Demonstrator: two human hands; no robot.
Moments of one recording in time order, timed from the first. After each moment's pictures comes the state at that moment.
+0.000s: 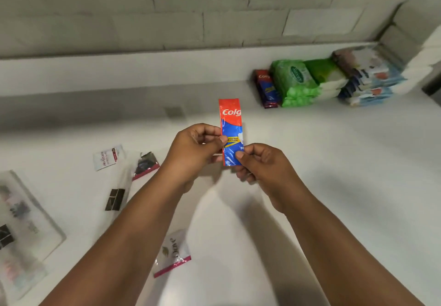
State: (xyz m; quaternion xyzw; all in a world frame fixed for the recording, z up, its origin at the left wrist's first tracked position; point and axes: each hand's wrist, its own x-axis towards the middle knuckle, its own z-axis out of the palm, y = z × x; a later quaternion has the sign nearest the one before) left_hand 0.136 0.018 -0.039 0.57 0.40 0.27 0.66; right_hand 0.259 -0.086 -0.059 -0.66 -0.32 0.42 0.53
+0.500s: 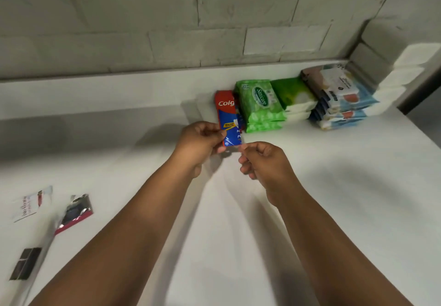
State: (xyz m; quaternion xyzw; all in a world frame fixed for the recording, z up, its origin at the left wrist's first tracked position) left_hand 0.301 0.062 -0.062 0.53 0.42 0.27 0.68; right_hand 0.393 -0.053 -0.068 -0.69 -0.19 0.39 0.58
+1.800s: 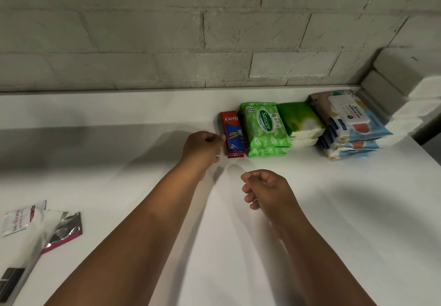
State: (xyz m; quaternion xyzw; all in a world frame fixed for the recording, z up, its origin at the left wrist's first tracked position) left_hand 0.338 0.100 -0.074 0.59 0.51 0.28 0.56; right_hand 0.418 -0.051 -0.079 -0.71 -0.23 0.41 0.53
